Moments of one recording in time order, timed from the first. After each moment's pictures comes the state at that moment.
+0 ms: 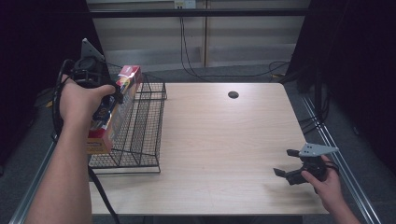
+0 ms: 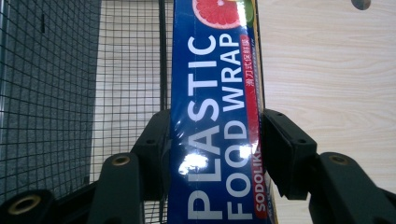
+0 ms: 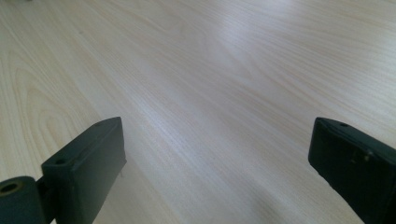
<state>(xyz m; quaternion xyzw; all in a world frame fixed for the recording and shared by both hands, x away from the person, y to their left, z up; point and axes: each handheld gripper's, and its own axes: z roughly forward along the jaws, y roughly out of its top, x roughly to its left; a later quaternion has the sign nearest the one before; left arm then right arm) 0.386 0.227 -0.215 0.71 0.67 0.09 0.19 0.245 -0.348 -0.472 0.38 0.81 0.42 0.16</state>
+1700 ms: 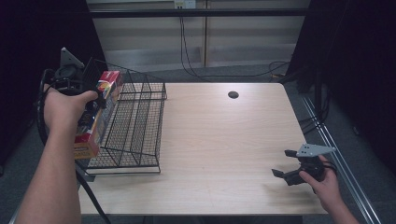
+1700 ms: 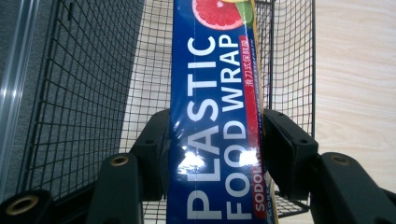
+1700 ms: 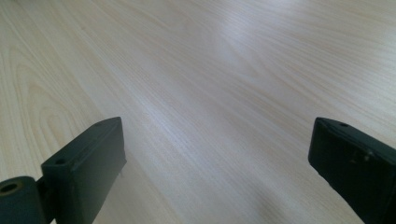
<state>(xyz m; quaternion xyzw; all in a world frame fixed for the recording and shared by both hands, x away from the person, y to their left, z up) 0.385 0.271 -0.233 0.67 0.71 0.11 0.19 0.246 -0.343 -0.475 0.37 0.81 0.42 0.16</state>
